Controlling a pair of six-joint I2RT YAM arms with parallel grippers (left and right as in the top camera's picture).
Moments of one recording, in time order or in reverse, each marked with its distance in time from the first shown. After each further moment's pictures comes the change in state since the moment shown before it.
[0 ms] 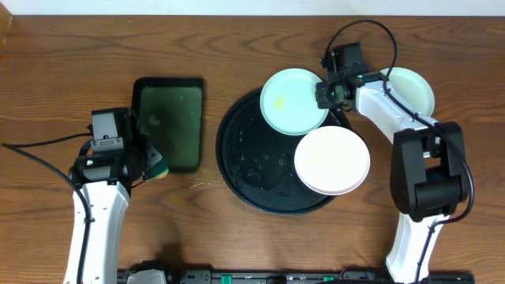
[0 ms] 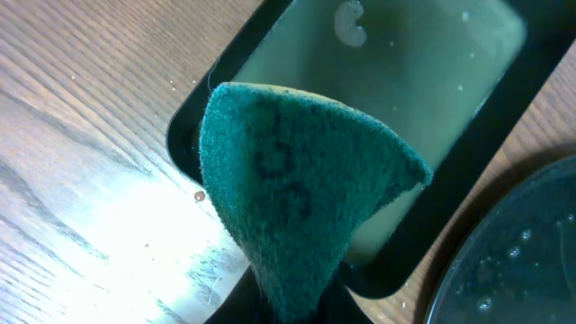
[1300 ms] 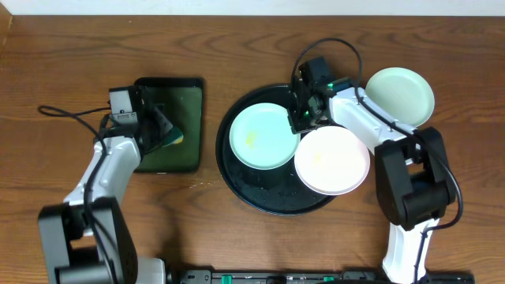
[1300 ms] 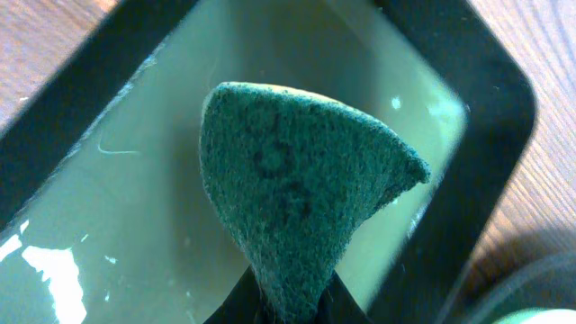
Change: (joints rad) left arm 0.000 0.424 -0.001 0.536 0.158 -0.070; right arm 0.164 -0.017 0.000 -0.220 -0.159 0.032
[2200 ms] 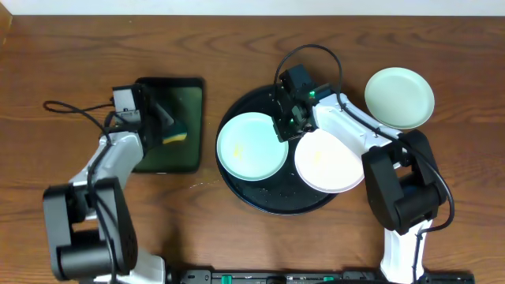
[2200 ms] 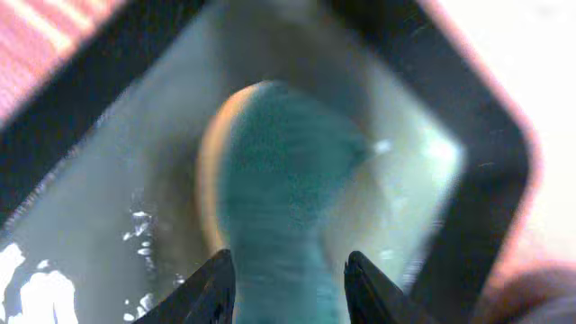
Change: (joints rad) left arm 0.001 0.069 0.000 0.140 0.000 -0.021; right arm 0.093 0.003 0.000 0.004 0.007 0.016
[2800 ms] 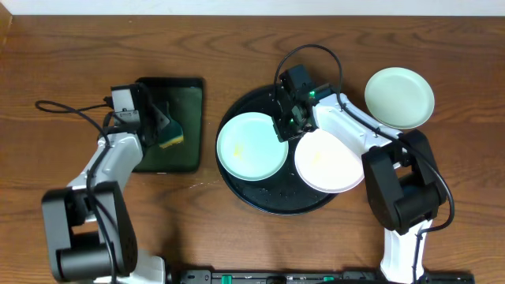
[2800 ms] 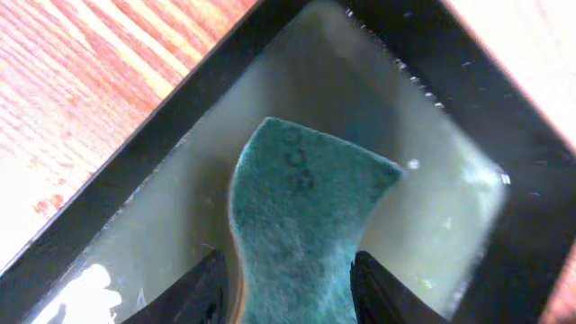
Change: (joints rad) left arm 0.000 0.008 0.000 -0.016 -0.117 0.012; right arm 0.000 0.000 0.000 0.004 0.001 0.000
